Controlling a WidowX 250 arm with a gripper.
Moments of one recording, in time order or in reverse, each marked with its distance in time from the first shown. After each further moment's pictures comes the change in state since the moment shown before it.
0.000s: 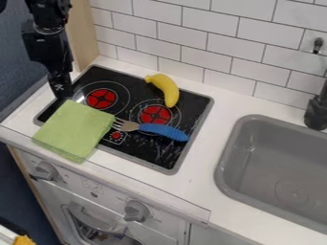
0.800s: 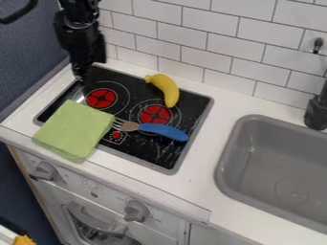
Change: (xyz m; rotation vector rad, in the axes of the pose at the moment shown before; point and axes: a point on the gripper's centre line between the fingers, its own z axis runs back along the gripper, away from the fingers) arm -0.061 -0.021 0.001 -0.107 0.112 -0.448
